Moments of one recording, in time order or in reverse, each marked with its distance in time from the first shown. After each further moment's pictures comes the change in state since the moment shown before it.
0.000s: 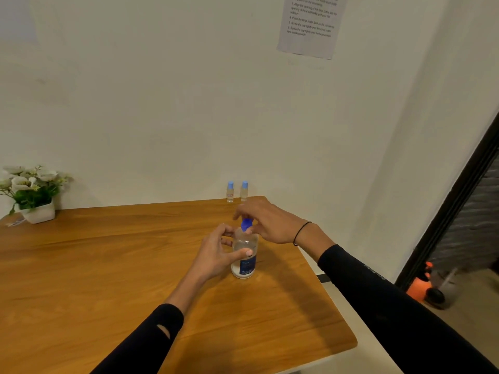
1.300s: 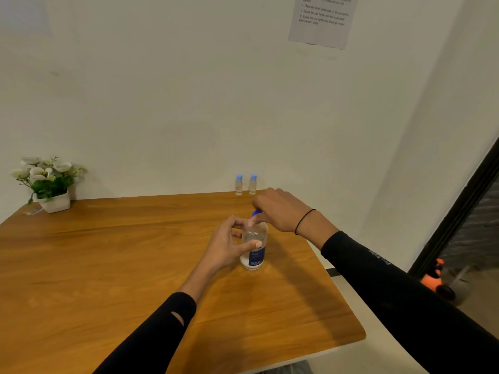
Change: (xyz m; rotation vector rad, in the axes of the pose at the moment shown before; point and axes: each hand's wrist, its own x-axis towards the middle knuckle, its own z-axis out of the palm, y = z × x) left_hand -0.002 0.002 -0.001 0.022 0.009 -0.018; right_hand 0.016 -0.004 0.000 -0.318 -0.016 0.142
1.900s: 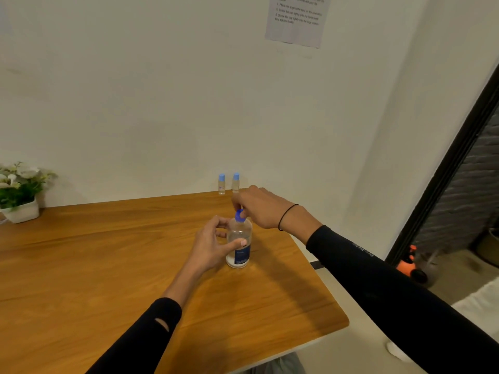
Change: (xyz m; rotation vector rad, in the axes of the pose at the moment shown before) left_hand -0.001 0.001 0.004 0.005 0.007 0.002; right_hand -0.007 -0.006 -0.010 0.084 -0.045 -0.003
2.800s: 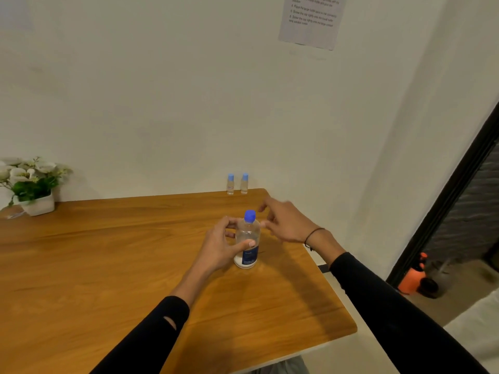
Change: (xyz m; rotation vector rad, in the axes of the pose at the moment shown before) left_hand 0.003 -0.009 0.001 0.038 -0.008 0.030; right_hand -0.027 0.029 0.040 0.452 0.105 0.227
